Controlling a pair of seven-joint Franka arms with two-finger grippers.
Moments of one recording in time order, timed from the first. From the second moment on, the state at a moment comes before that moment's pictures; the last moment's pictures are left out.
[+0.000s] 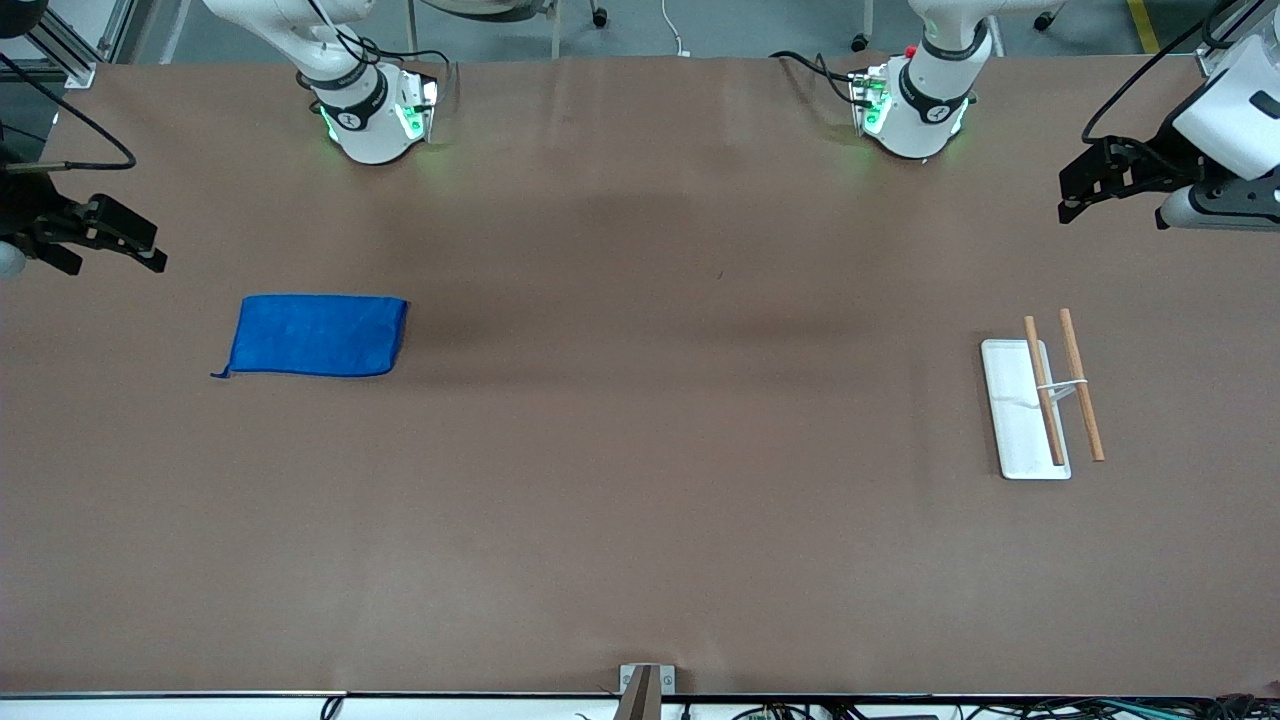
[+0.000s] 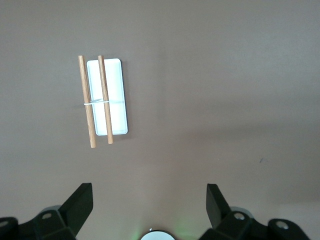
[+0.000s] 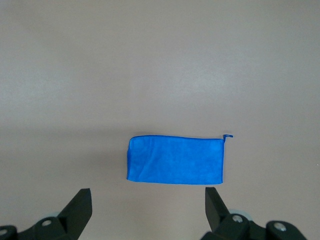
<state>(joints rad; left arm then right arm) 0.08 -0.05 -0.21 -1.52 0.00 1.45 -0.04 0.00 -0.09 -0.04 -1.69 0.03 1.63 -0.05</state>
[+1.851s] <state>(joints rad) 0.08 -0.05 -0.21 -1.52 0.00 1.45 -0.04 -0.12 0.04 -0.06 -2.24 0.03 2.21 -0.19</state>
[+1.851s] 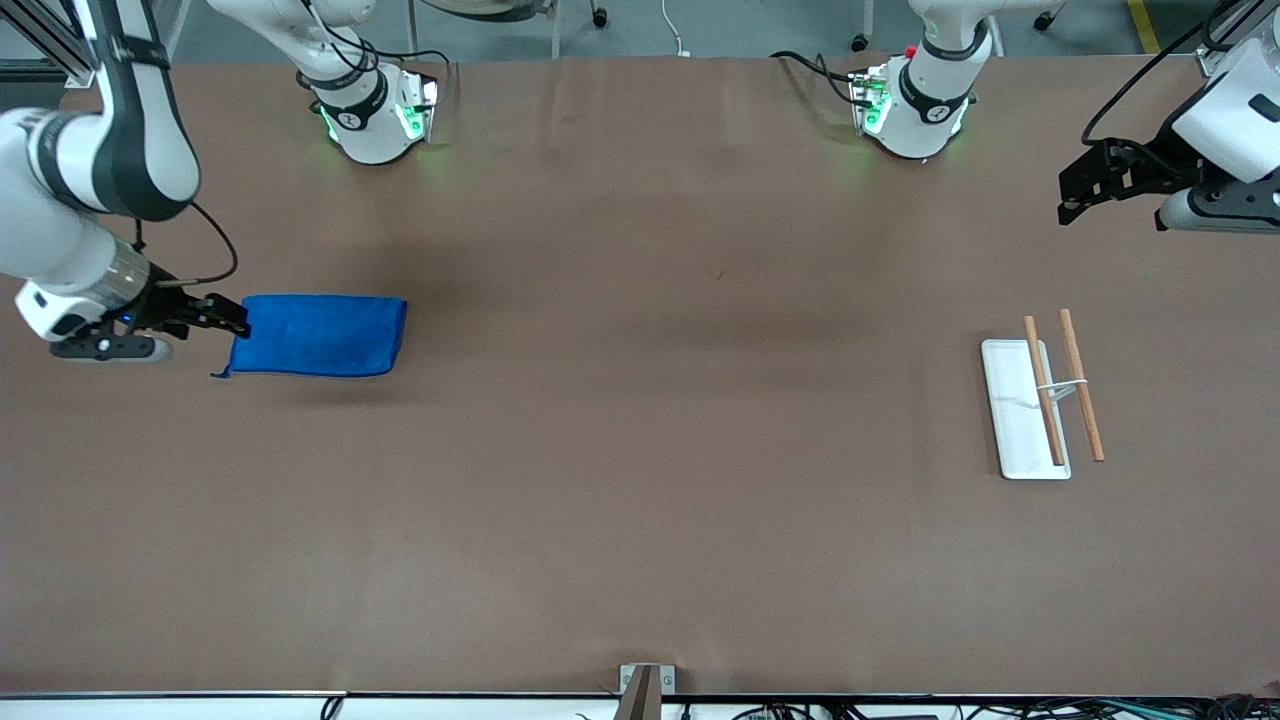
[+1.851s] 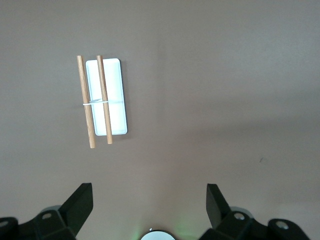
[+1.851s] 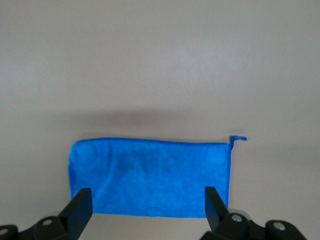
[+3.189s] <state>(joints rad) 0.07 0.02 -0.23 -1.49 0.00 1.45 -0.03 -0.13 0.30 -0.04 -2.47 0.03 2.63 -0.21</state>
